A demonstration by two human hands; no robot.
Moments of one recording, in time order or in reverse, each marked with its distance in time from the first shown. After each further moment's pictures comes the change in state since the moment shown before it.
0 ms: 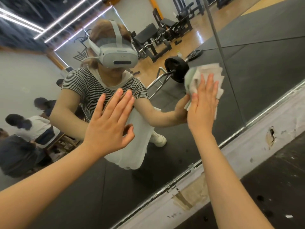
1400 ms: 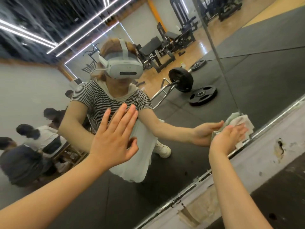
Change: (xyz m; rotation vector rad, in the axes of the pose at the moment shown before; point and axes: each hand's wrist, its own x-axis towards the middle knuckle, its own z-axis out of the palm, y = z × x) left_hand -0.002 -0.001 -0.001 0.011 -0.026 0.007; right_hand -0.009 0.058 -0.008 0.281 0.241 0.786
